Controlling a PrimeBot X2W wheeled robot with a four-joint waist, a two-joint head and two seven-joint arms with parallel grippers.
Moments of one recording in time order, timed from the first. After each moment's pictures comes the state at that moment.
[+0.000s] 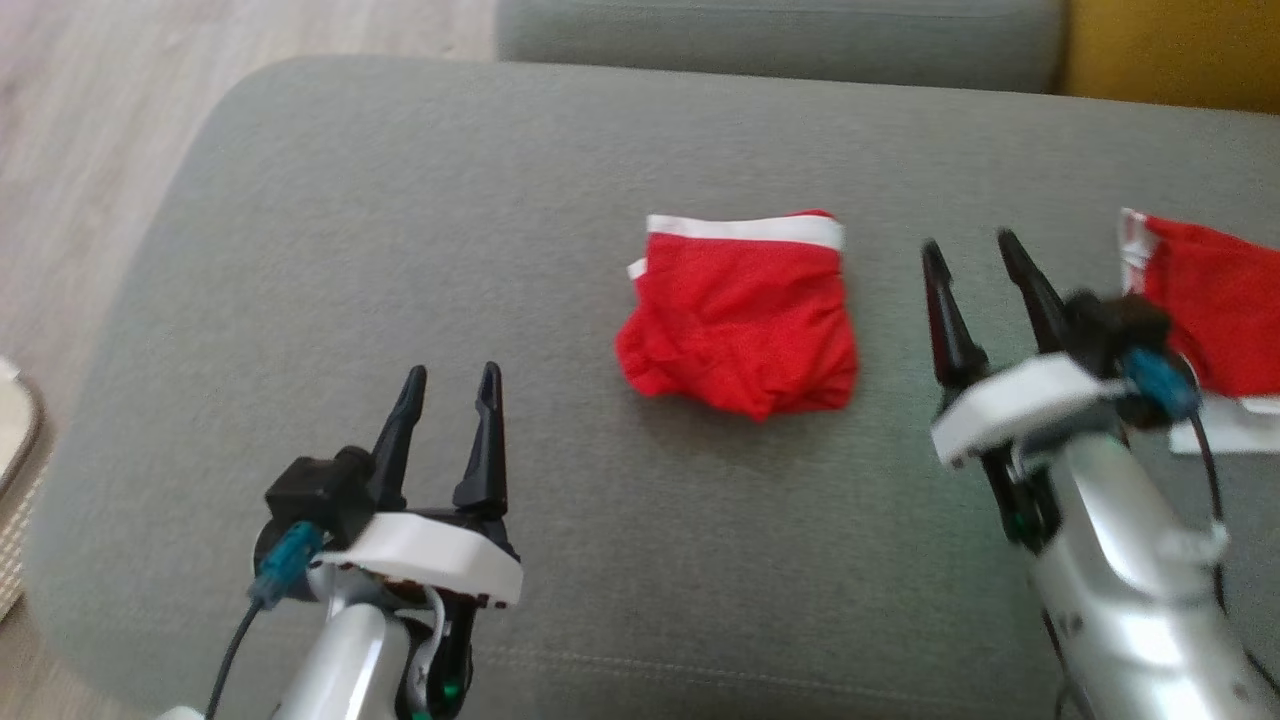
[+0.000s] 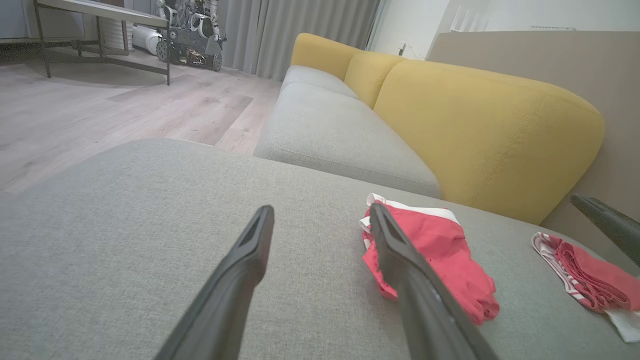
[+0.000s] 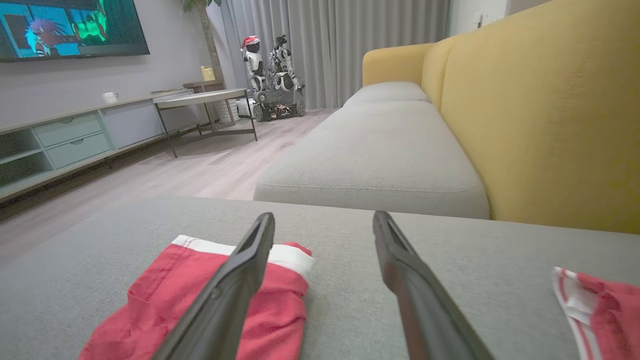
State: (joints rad) left arm -0.13 0.04 -0.34 0.20 -0.37 0.07 -0.26; right arm -0.53 -0.11 0.18 0.72 0.23 0.12 -0.25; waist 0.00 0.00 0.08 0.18
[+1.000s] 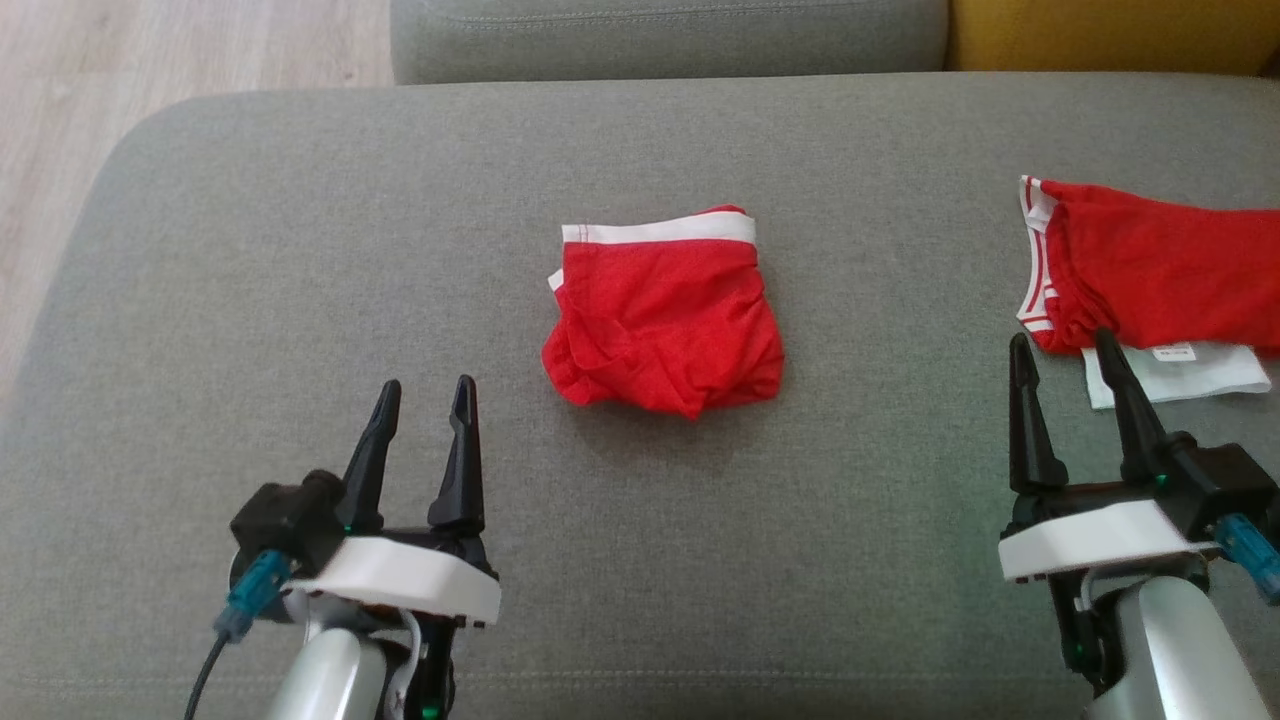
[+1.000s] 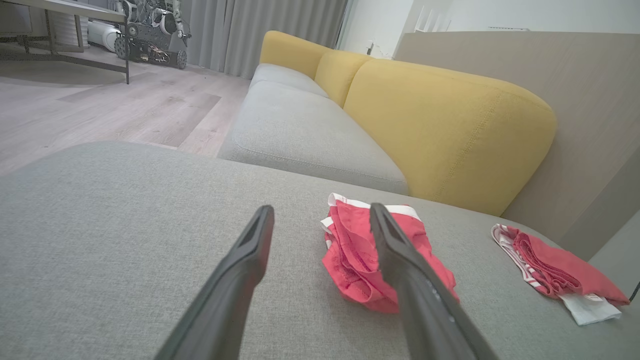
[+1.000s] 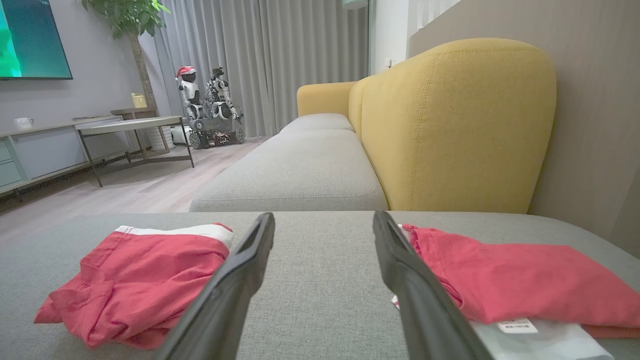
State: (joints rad) left arm -0.06 0.05 -0.28 0.13 -0.36 0.04 -0.26; right arm -0.11 -0.08 -0.01 0.23 0.11 0.12 -0.25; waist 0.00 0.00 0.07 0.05
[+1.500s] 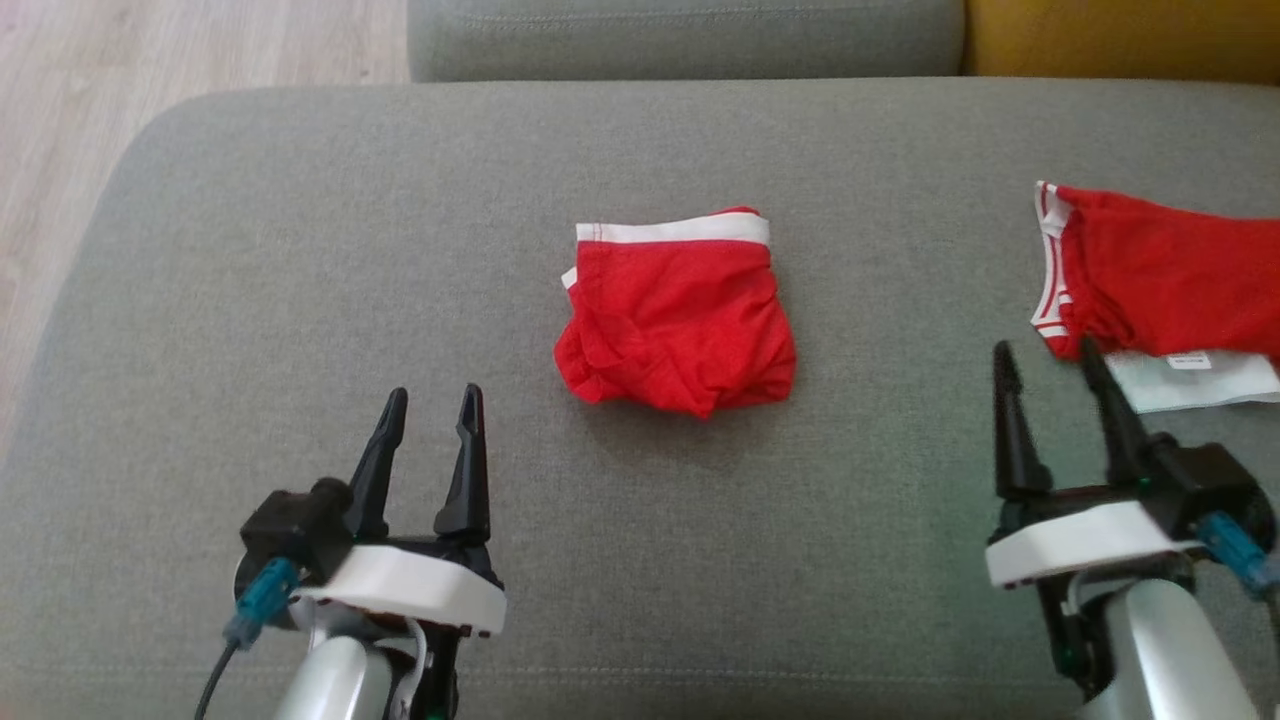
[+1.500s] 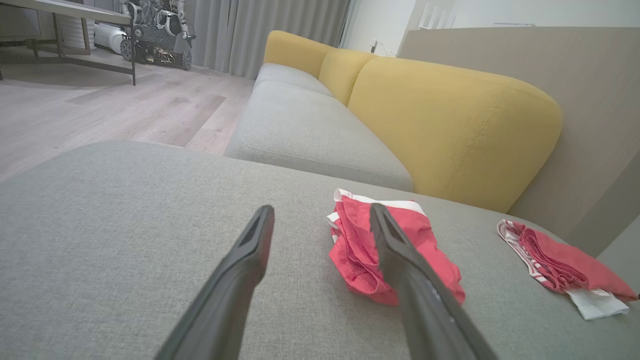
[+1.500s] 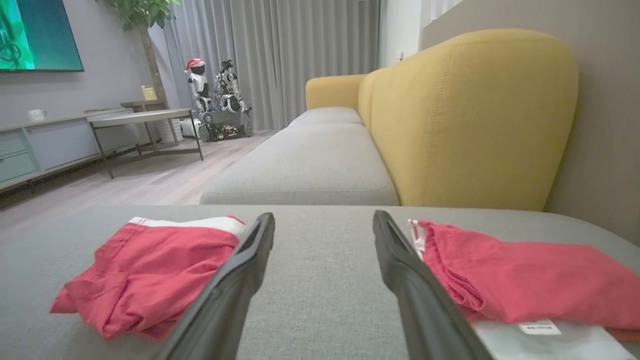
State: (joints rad) left arm -0.05 0.05 -0.29 0.13 -0.34 0.04 -0.26; right arm -0.11 -0.08 0.02 0.23 0.11 0.12 -0.23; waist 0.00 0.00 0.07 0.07
